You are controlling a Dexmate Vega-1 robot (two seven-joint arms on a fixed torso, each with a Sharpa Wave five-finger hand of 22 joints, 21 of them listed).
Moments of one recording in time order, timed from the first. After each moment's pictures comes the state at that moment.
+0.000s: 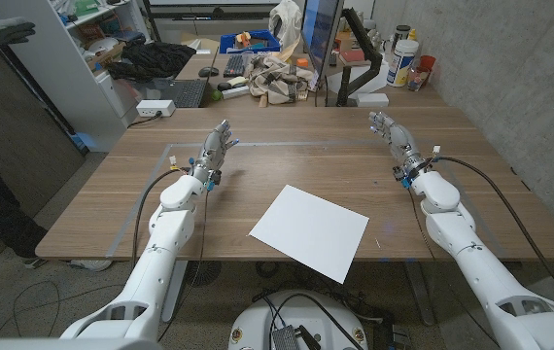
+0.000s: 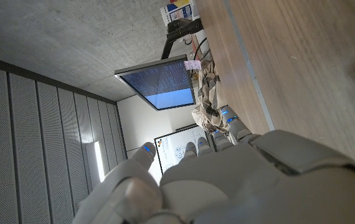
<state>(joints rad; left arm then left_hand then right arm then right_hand) 0.88 0.14 -0.04 -1.30 -0.19 -0.14 -0.28 0.05 0.09 0.48 0.18 0.21 -0.17 -0.07 0.19 0.18 -0.17 -0.09 0.20 0.18 -0.17 -0.03 0.19 0.19 -0.17 -0.03 0.81 0.18 -0.86 -0.36 -0.09 -1.21 0.21 0.47 0.21 0.13 0.12 0.44 0.09 0.18 0.26 0.01 0.20 0.18 0.24 0.03 0.22 0.18 0.09 -0.04 0.20 0.18 0.07 -0.03 0.47 0.19</state>
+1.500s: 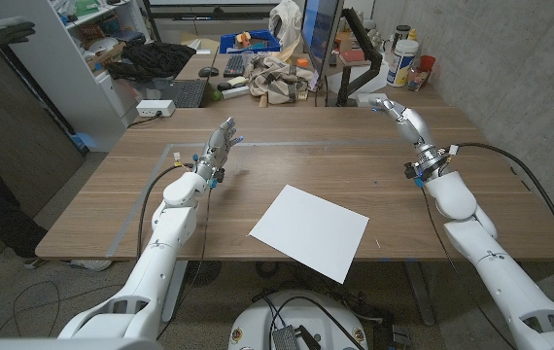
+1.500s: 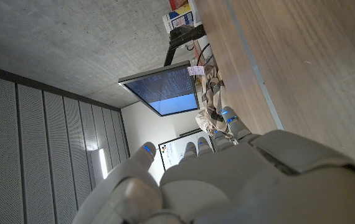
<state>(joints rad) 0.86 0.15 -0.02 -1.28 -0.17 -0.16 -0.30 0.05 0.09 0.48 0.18 0.21 -0.17 -0.07 0.19 0.18 -0.17 -0.09 0.20 0.18 -0.17 -0.03 0.19 0.19 -0.17 -0.03 0.80 0.18 -0.94 -0.42 -0.04 -1.29 -0.10 0.88 0.04 0.16 0.13 0.46 0.05 0.19 0.48 -0.01 0.21 0.18 0.45 0.02 0.26 0.18 0.32 -0.04 0.20 0.17 0.28 -0.04 0.53 0.19</state>
